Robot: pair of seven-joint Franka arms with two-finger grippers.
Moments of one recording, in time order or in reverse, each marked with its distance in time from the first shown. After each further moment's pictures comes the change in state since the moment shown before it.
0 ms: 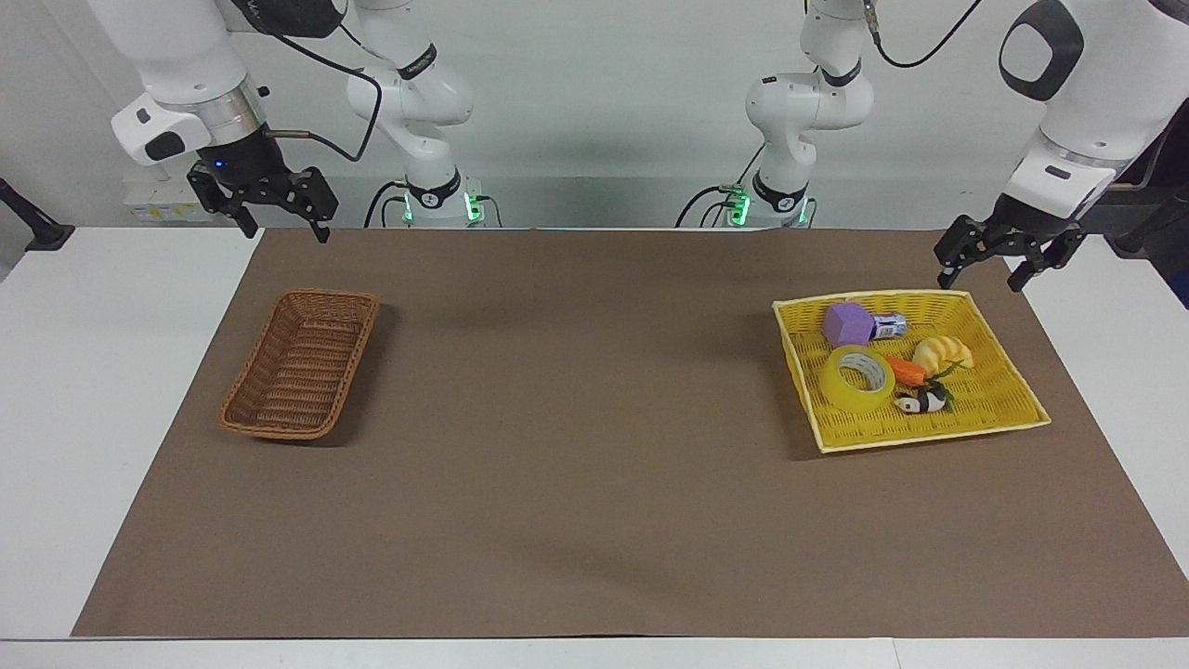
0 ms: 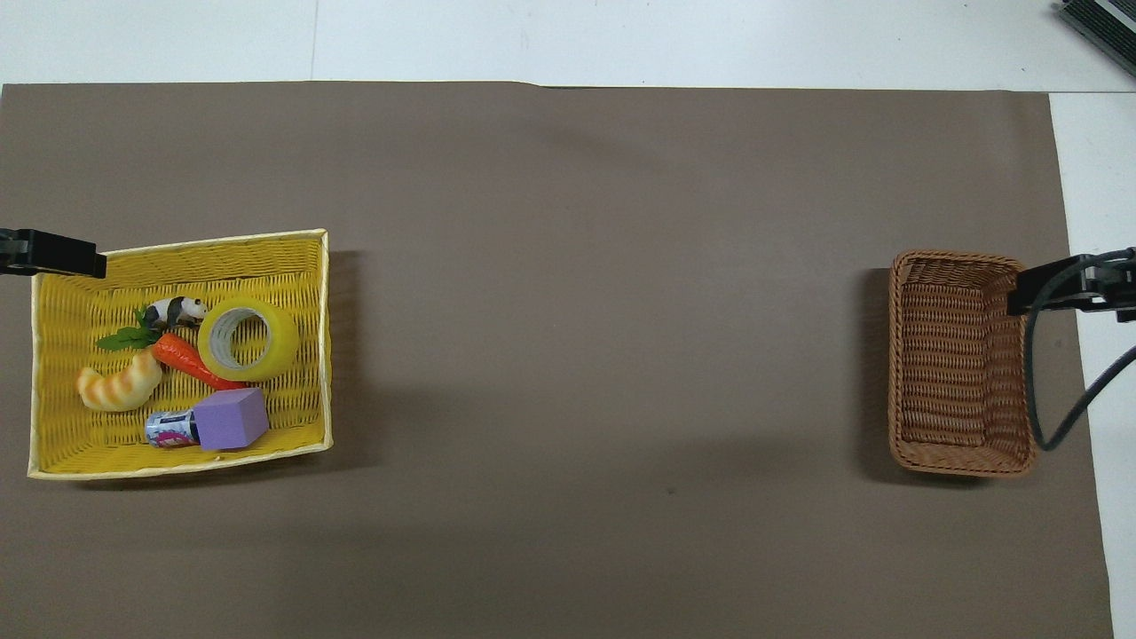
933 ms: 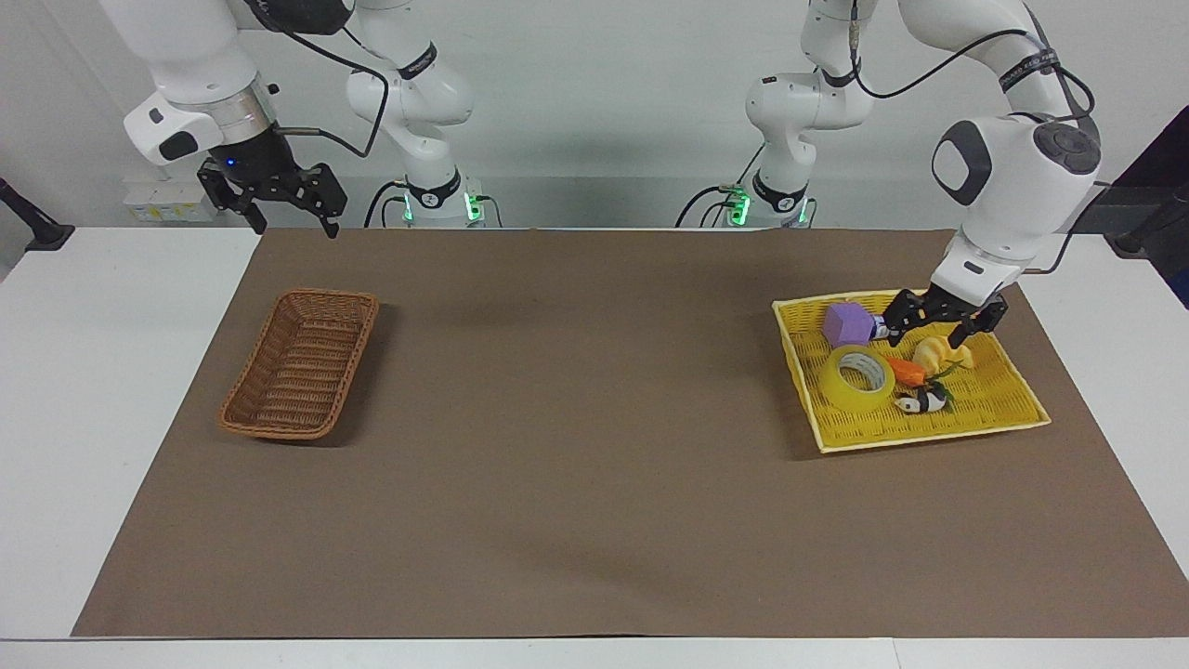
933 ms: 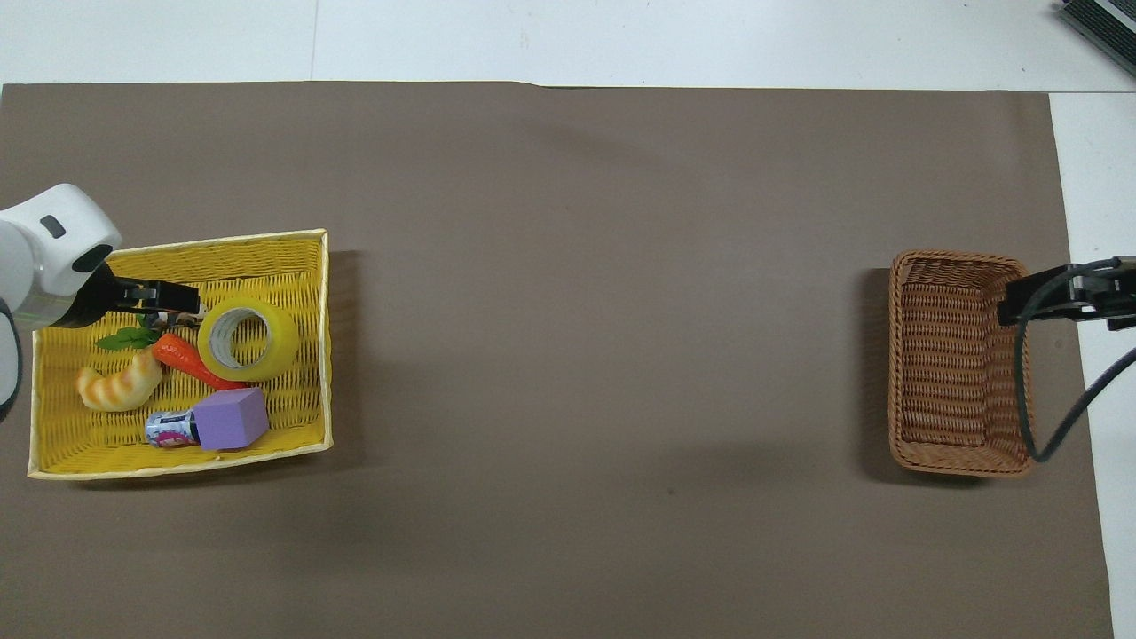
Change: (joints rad) left arm -0.001 0.019 -0.004 -0.349 0.000 0.346 0.000; right arm 0.009 -0.004 0.008 0.000 0.000 -0.027 0.000
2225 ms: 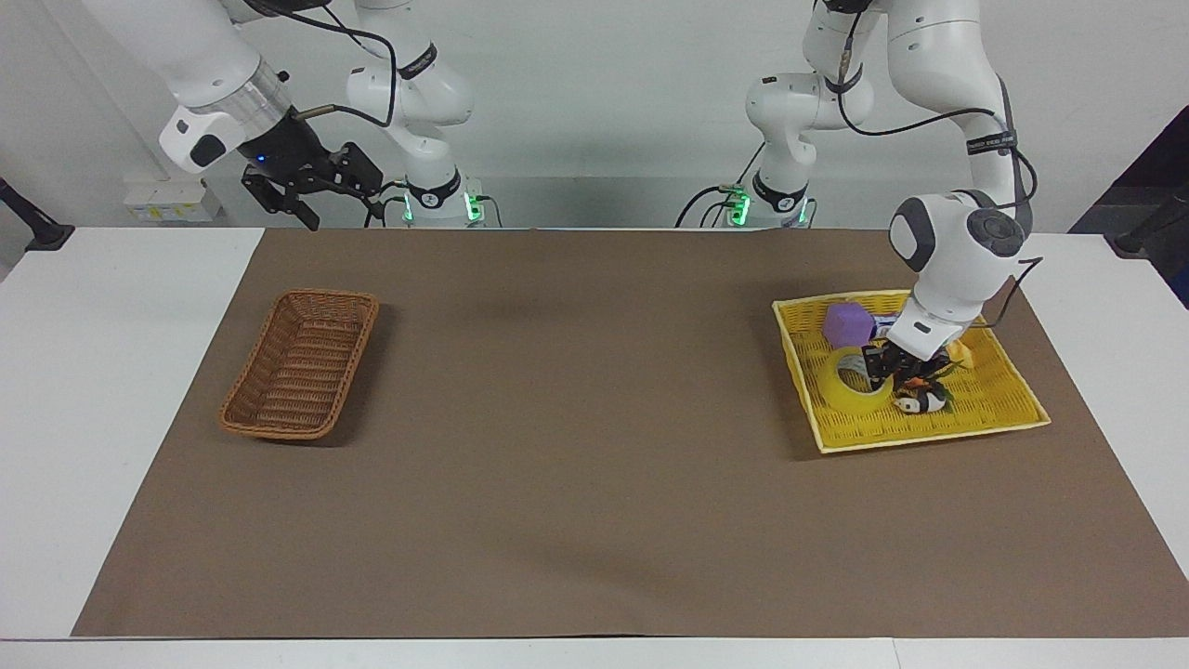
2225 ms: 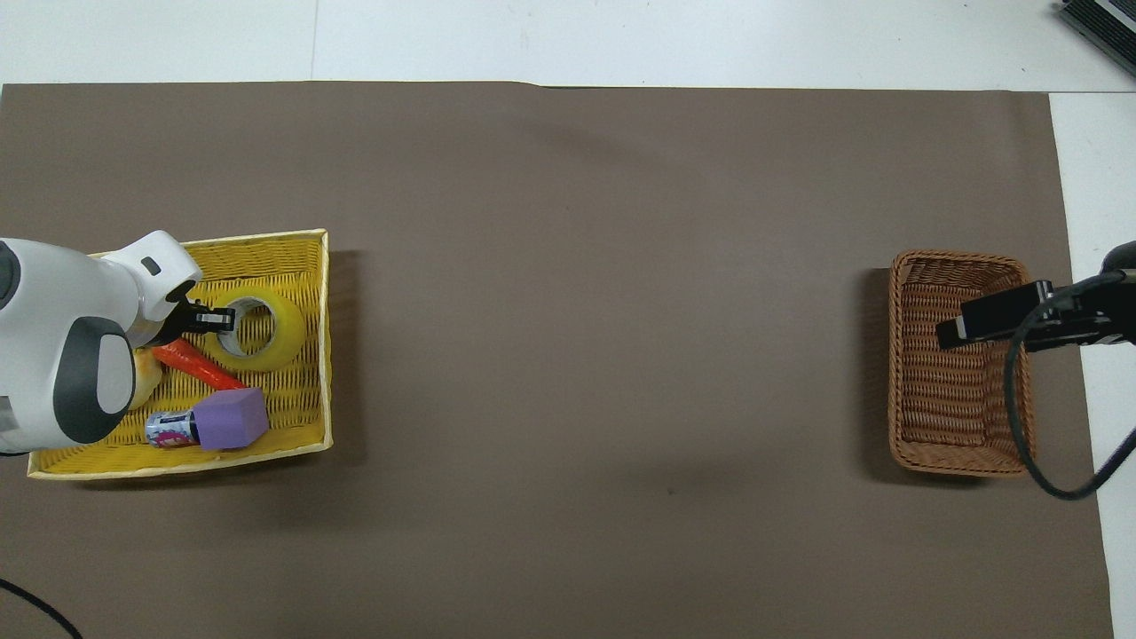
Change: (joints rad) left arm 0.000 0.125 -0.001 -0.135 0.000 0.255 0.003; right arm -0.011 -0.009 -0.009 -0.008 0.304 -0.073 -0.052
